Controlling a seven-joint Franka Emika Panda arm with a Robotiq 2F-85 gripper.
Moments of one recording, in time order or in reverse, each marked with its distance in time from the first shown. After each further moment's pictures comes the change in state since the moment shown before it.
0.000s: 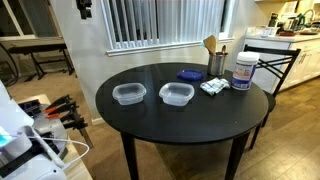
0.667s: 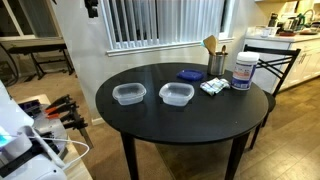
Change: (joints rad) arm -0.012 0.002 -0.093 -0.004 0.001 0.022 0.000
